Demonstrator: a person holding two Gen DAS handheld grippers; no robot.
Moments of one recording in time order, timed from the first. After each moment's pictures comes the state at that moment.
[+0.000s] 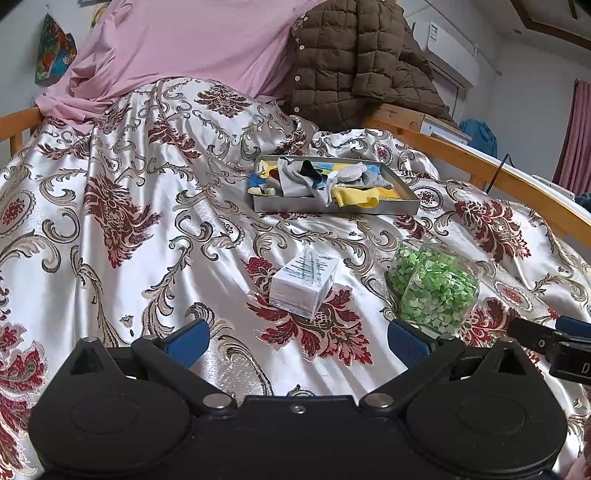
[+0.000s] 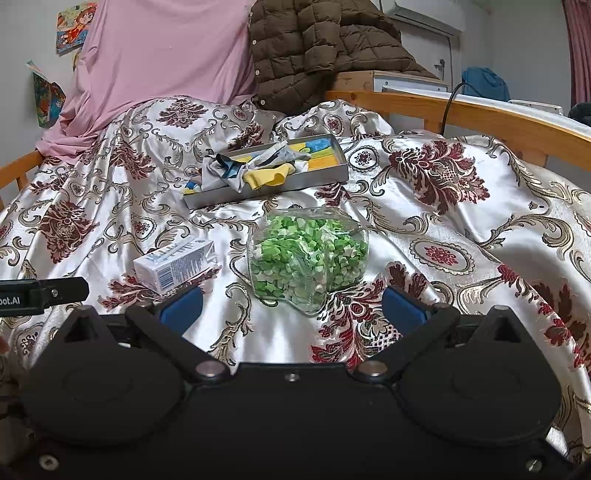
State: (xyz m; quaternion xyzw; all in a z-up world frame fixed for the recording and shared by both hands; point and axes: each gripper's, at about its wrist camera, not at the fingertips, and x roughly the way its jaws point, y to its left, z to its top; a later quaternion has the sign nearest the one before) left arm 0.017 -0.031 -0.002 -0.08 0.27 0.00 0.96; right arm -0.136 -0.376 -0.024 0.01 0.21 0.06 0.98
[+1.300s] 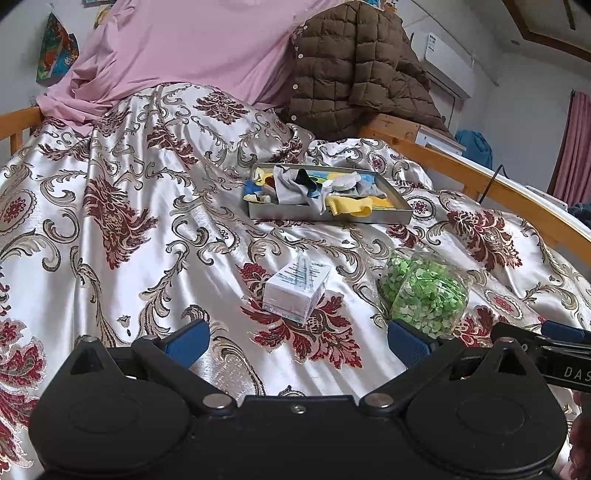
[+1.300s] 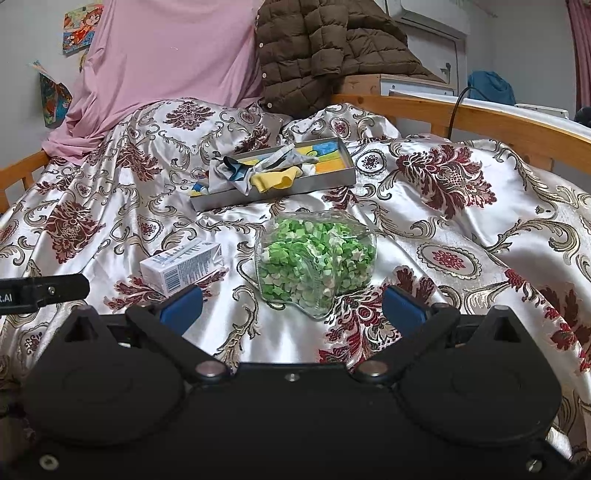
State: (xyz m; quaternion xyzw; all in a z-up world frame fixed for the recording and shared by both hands) left arm 0.008 -0.029 0.001 -0.10 0.26 0.00 0.96; right arm -0.129 -0.387 -0.022 0.00 0.21 0.08 0.98
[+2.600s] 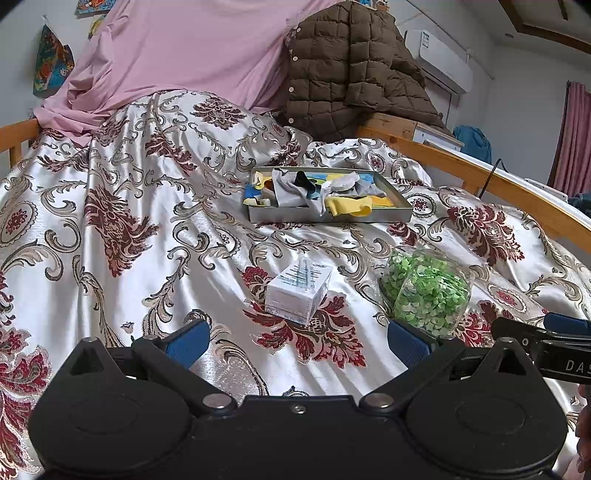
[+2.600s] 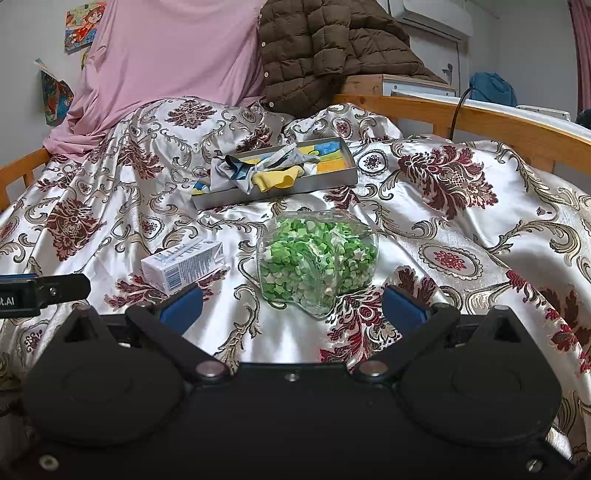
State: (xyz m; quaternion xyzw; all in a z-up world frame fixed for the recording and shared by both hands) left arm 0.006 -0.032 0.002 -0.08 0.25 0.00 0.96; right arm -0.128 -0.391 -0.023 0.00 0.21 0.08 0.97
